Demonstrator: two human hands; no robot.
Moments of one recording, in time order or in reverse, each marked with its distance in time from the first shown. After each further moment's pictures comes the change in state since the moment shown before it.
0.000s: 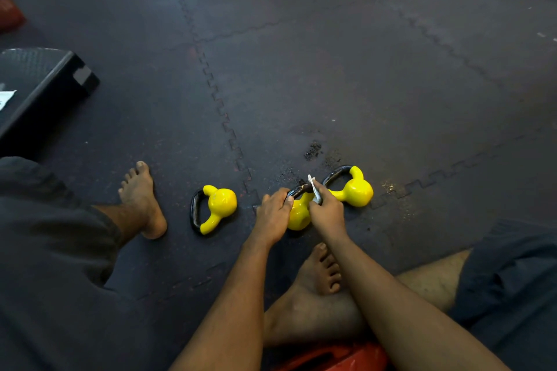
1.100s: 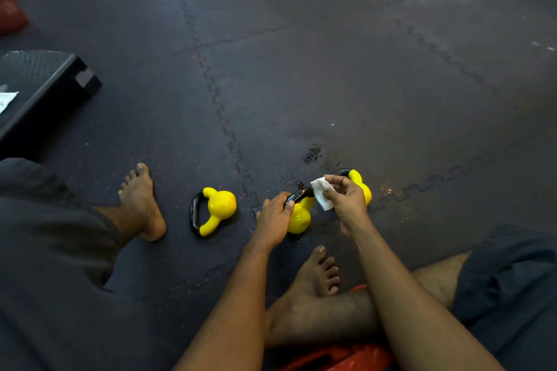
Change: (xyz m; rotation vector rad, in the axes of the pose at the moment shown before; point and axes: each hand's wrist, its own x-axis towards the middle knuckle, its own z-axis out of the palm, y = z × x) left_hand 0.000 -0.002 0.005 -0.018 -0.001 -0.022; right_hand 0.025 -0.005 -0.038 0.469 -0.030 0.076
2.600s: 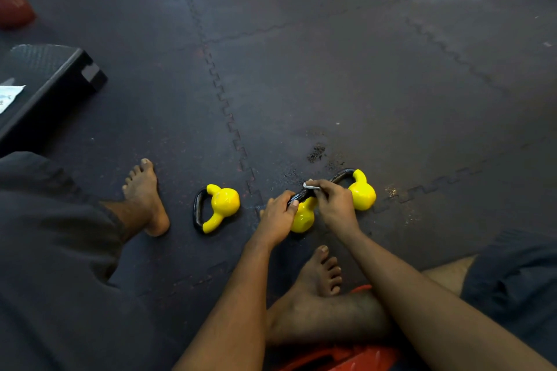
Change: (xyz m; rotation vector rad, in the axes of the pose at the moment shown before) left_hand 0.008 -0.011 0.004 -0.009 -0.025 0.014; right_hand -0.003 0.014 0.017 -0.566 -0.091 -0.426
